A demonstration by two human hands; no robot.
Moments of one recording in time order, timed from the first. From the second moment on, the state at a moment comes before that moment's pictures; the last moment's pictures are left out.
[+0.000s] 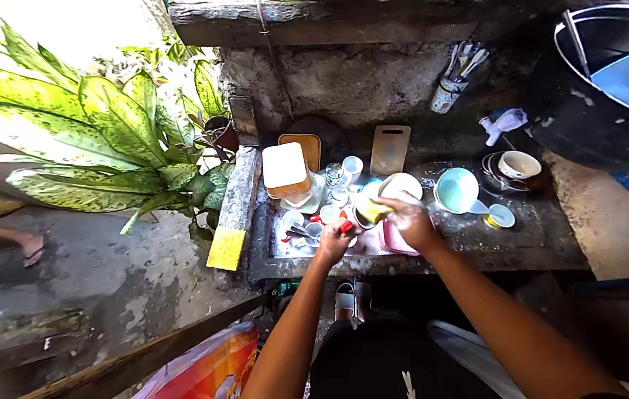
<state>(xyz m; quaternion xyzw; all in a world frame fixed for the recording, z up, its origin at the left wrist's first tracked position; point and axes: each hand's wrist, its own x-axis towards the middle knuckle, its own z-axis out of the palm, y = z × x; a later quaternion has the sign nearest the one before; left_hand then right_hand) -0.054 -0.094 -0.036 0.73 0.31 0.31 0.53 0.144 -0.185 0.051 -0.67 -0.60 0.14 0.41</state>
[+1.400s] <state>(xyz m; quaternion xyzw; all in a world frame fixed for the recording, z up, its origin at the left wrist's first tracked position) 0.003 -0.129 -0.042 0.02 0.29 0.31 0.91 0.181 -0.121 0.037 -0.67 -0.51 0.43 0.33</state>
